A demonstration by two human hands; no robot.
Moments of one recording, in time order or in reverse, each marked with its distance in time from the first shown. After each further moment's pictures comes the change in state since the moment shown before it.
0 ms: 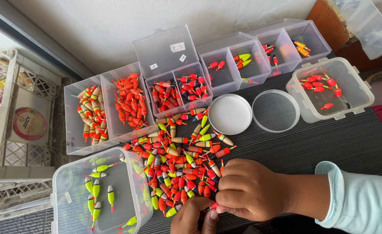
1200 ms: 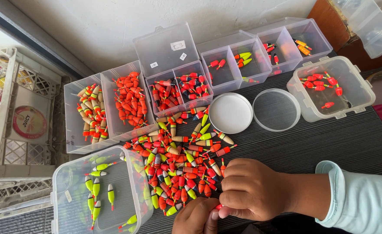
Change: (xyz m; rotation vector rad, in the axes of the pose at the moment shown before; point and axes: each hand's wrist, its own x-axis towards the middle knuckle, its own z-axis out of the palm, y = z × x) left_hand 0.005 -0.001 -0.007 0.050 -0.163 0.150; right_hand -0.006 0.002 0.003 -0.044 0.018 -0.025
